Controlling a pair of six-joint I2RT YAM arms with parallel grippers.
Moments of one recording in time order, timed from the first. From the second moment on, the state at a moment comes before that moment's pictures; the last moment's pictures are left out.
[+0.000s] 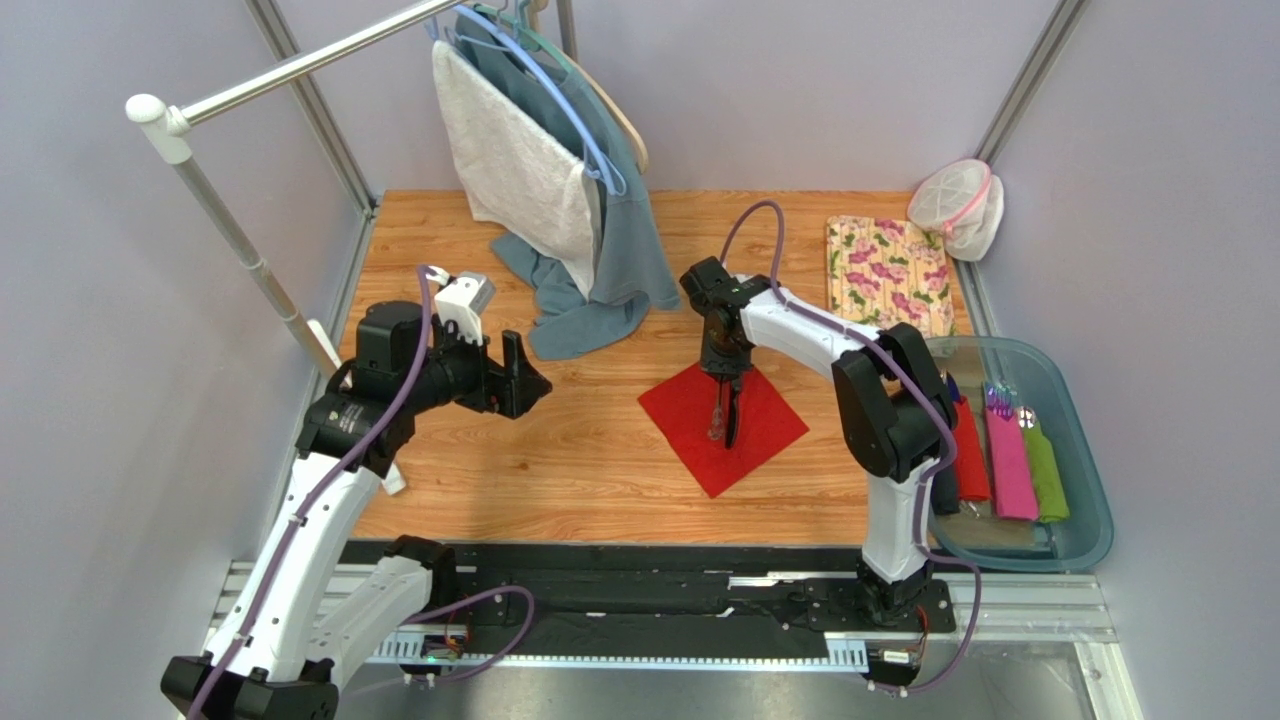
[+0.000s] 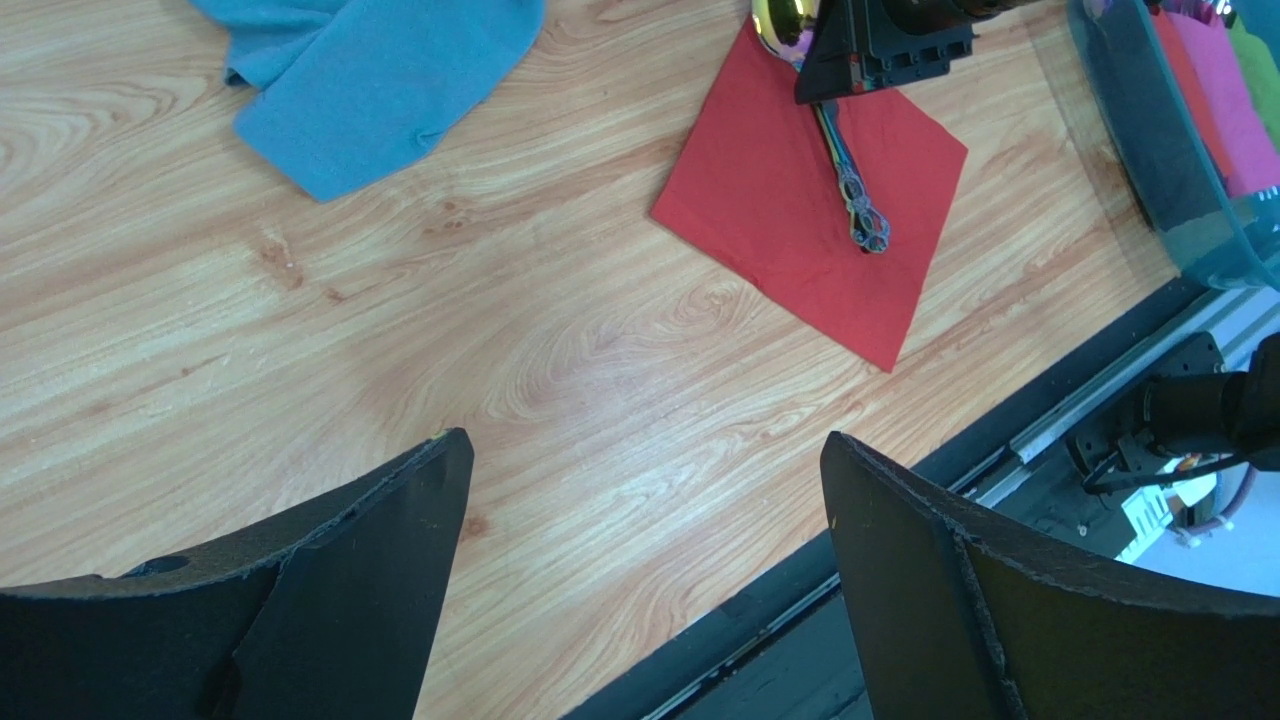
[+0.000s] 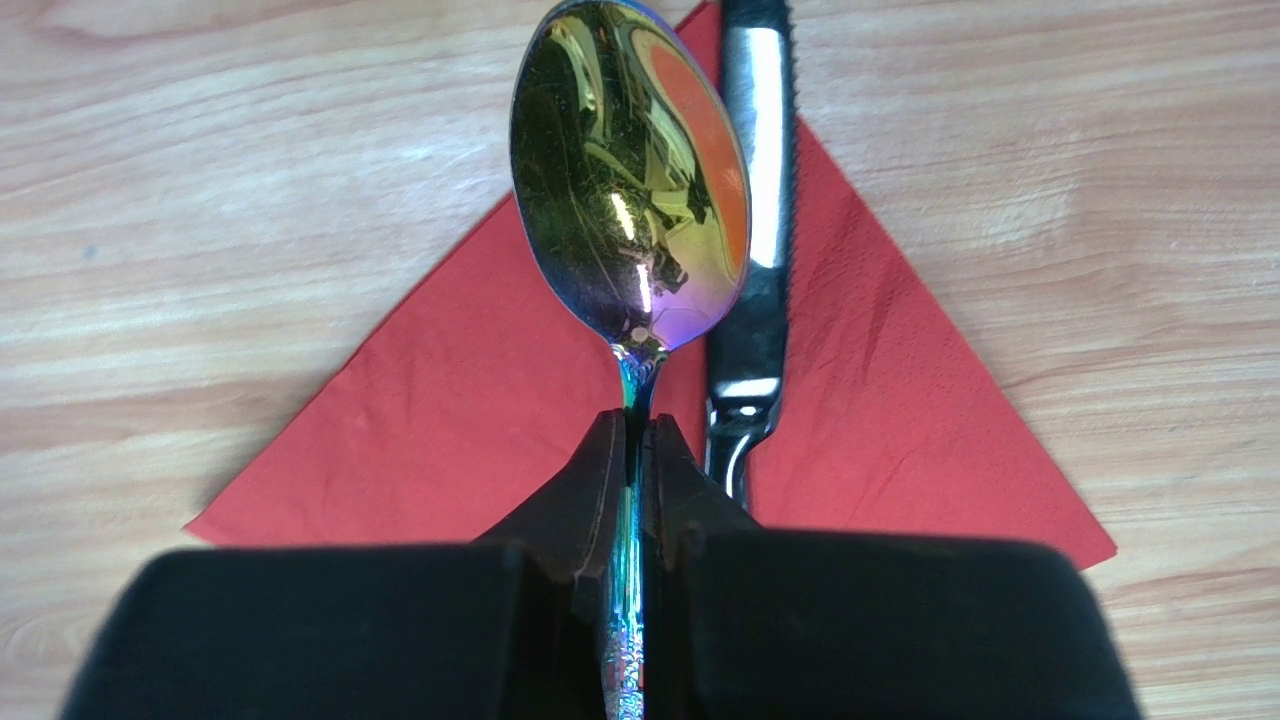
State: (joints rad) left arm -0.25 0.84 0.96 -0.69 0.41 -0.15; right arm 0.56 1.96 1.44 -0.74 0.22 0.66
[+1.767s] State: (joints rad) left arm -0.71 0.88 0.86 -0.56 0.60 0.53; right arm 0.33 1.59 1.30 -0.76 -0.39 0.18
